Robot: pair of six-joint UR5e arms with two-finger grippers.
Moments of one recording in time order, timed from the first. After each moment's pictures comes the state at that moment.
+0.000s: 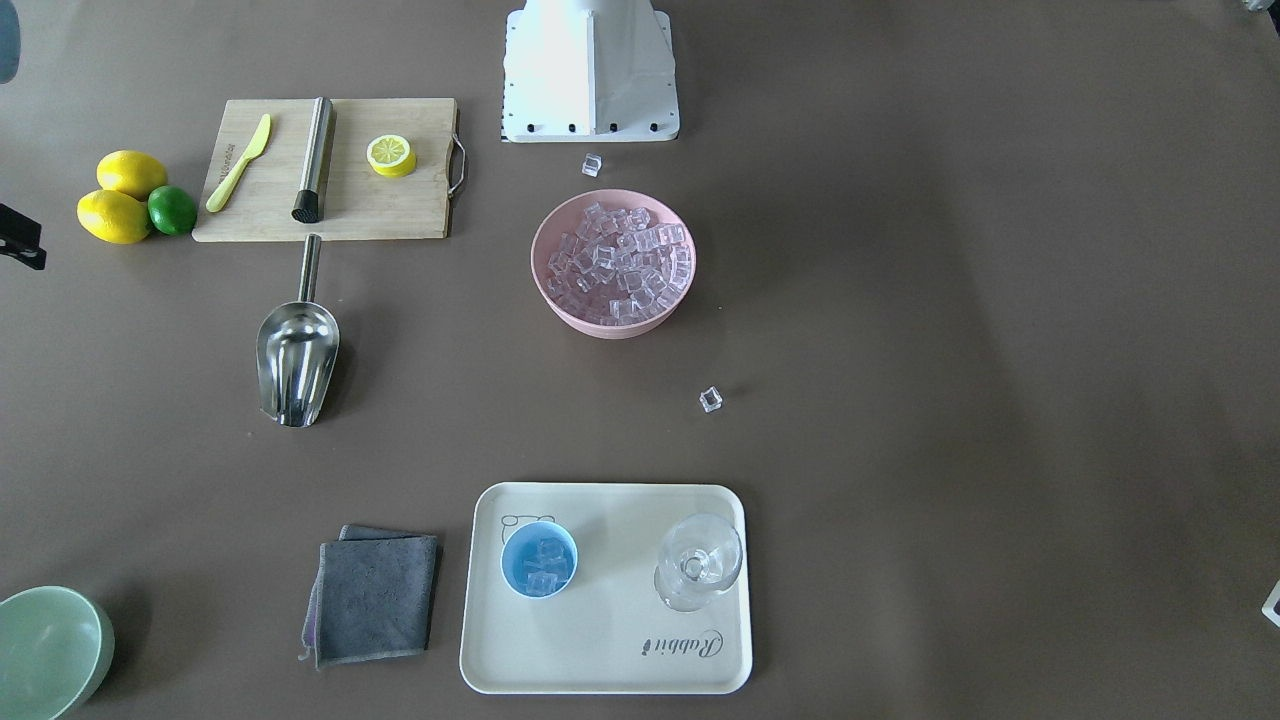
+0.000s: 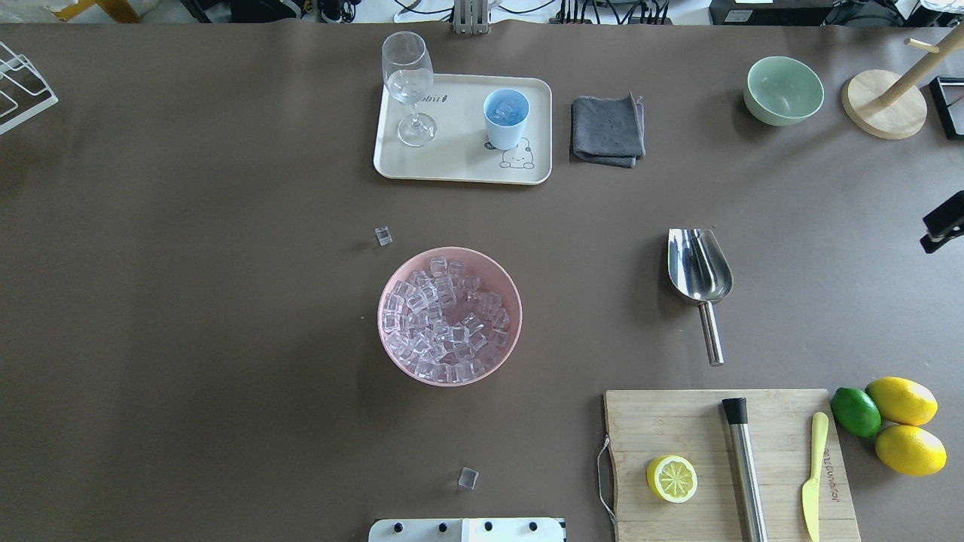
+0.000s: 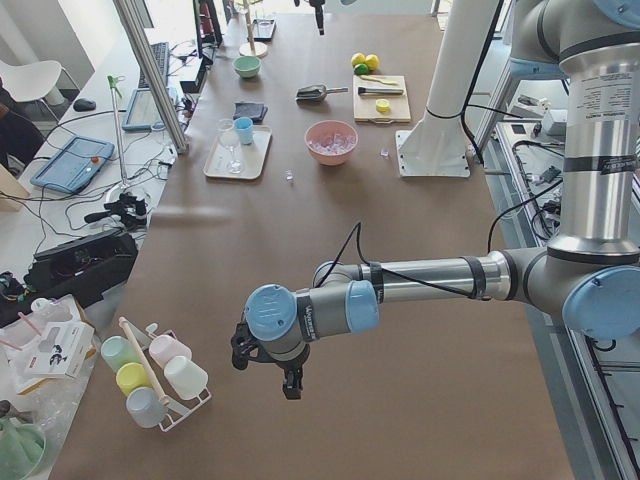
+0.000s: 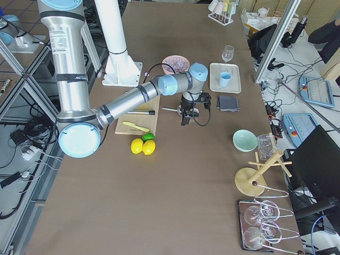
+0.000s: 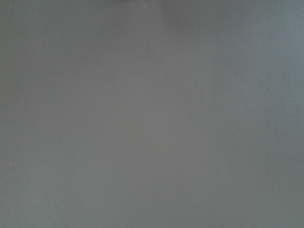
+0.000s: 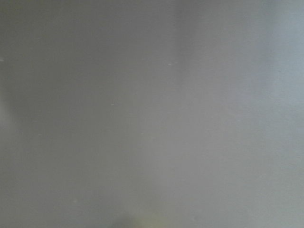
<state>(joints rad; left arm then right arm) -1.66 -1.52 -1.55 -1.46 -2.38 0.17 1.23 -1.57 1.95 -1.84 2.30 0.28</state>
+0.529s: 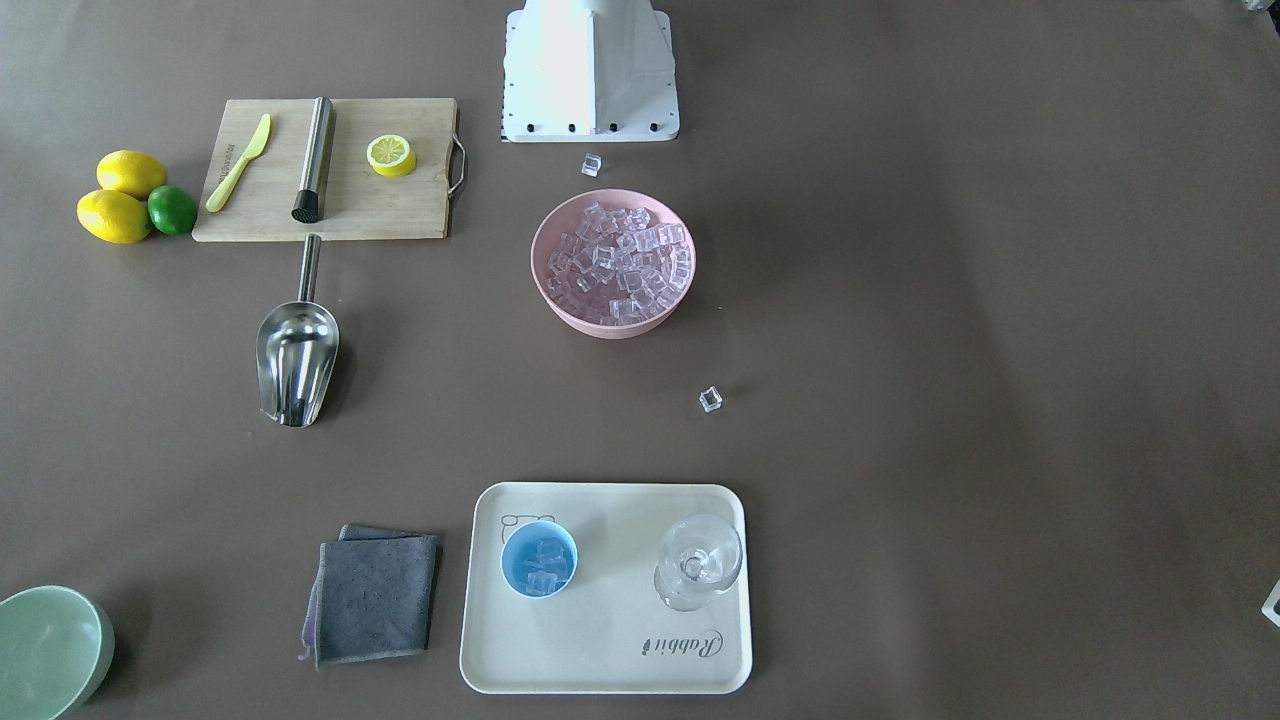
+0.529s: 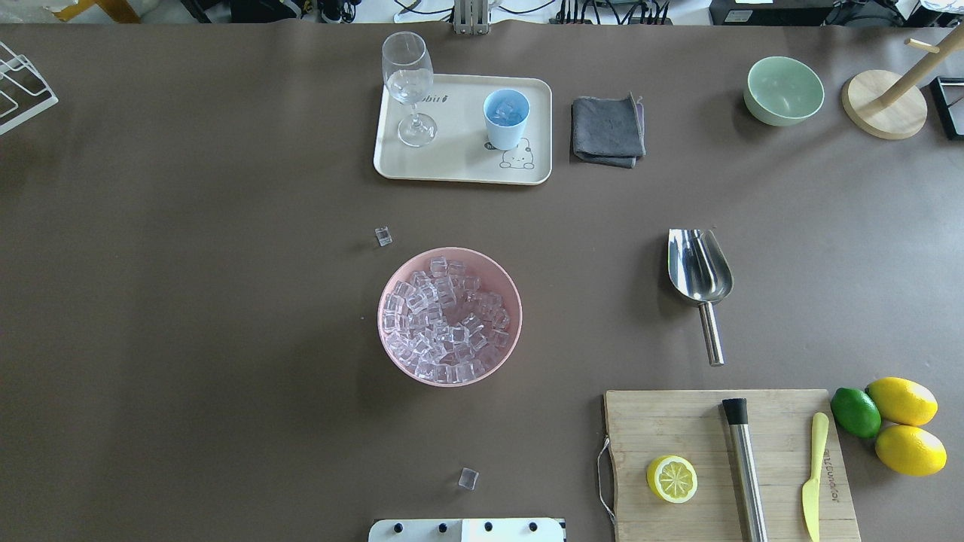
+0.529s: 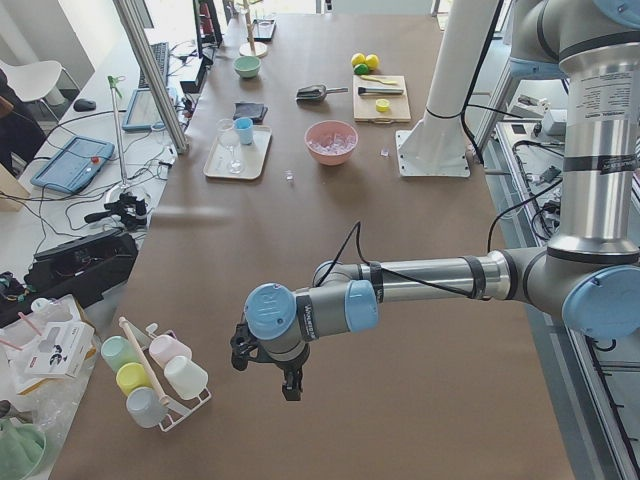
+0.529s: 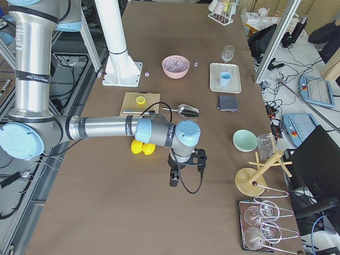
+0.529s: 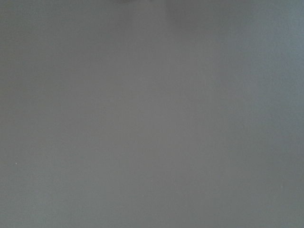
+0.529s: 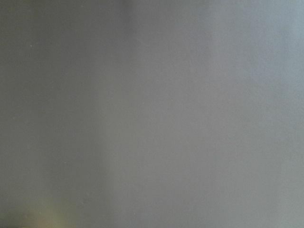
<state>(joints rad) -1.66 -1.53 -1.55 -1.46 -2.36 0.17 1.56 -1.68 1.76 -1.81 2.28 -0.07</state>
